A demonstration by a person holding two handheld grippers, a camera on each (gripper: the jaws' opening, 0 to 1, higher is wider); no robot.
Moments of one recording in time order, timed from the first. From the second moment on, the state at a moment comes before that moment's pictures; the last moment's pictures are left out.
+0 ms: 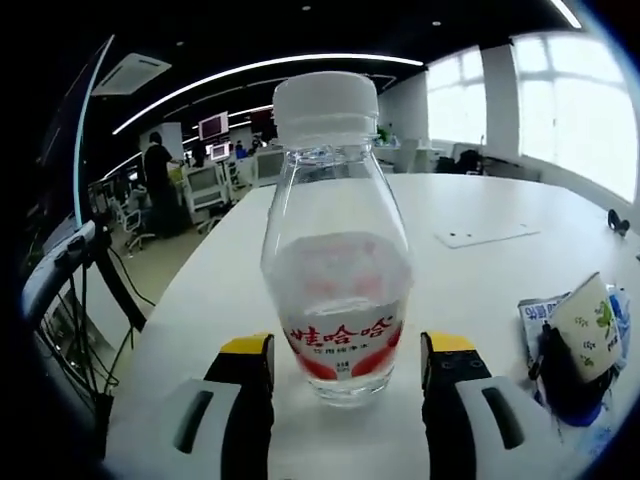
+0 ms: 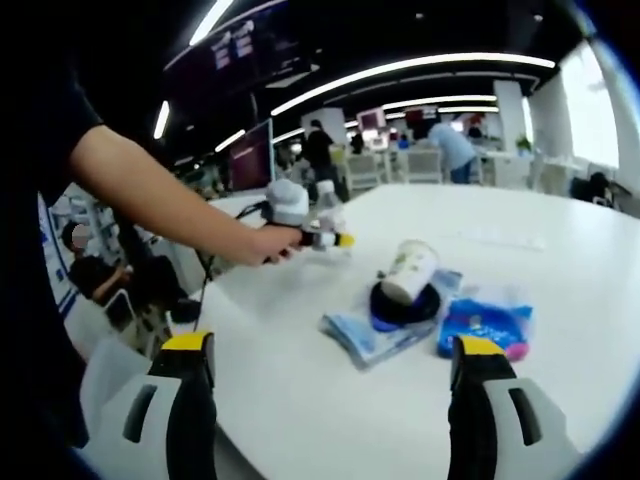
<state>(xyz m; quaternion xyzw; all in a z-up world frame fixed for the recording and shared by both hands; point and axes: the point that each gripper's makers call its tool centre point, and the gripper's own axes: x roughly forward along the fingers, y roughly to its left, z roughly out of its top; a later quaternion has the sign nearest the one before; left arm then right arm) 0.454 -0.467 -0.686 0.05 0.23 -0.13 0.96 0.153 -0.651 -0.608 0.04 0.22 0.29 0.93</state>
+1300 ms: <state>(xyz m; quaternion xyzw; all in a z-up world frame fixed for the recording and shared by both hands) 0.421 -0.465 -0.651 0.05 0.26 -0.16 0.95 0.154 -0.649 -0.579 0.01 0.18 0.29 0.94</state>
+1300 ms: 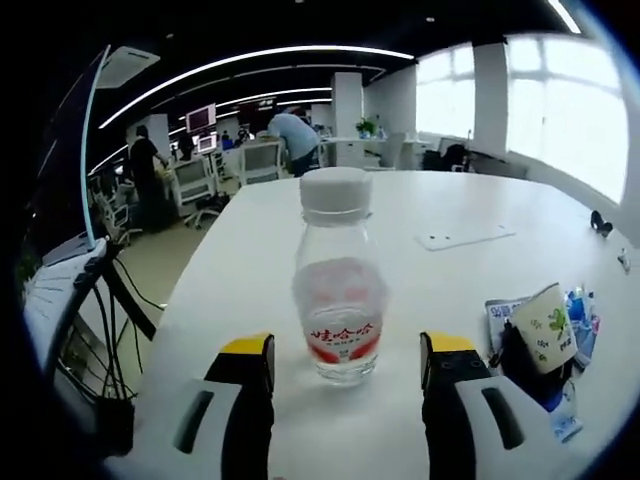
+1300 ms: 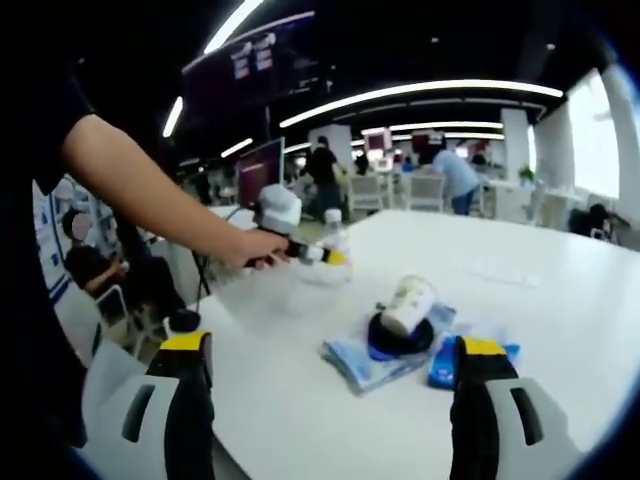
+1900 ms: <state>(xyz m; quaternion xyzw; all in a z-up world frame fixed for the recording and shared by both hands) 0.392 -0.477 -0.638 0.08 0.26 -0.19 0.94 0.150 -0.659 -0.580 0.01 0.17 0.30 0.94</state>
